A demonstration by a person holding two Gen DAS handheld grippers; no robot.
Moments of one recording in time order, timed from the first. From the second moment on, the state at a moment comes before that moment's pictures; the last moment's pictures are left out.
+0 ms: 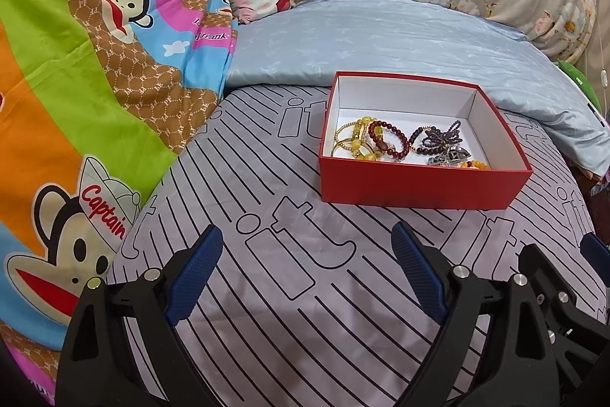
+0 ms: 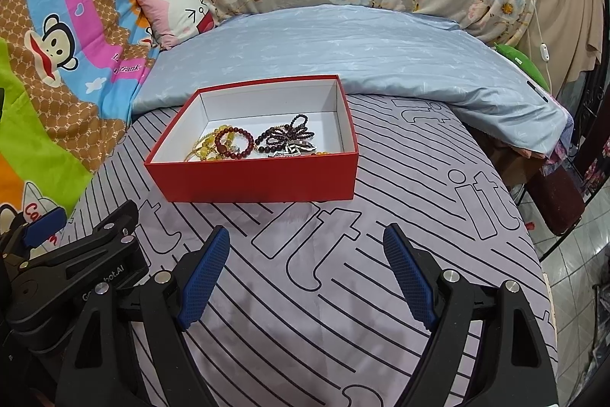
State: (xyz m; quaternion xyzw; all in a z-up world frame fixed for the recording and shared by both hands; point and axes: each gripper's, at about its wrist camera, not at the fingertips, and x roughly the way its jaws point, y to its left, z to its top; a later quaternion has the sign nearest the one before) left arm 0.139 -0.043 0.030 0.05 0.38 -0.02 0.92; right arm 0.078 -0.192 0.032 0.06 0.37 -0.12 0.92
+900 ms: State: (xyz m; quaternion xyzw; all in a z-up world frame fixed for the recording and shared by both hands) left arm 0.141 -0.044 0.028 0.05 0.38 -0.02 0.92; right arm 0.080 -0.194 0.031 0.06 0.38 -0.12 0.92
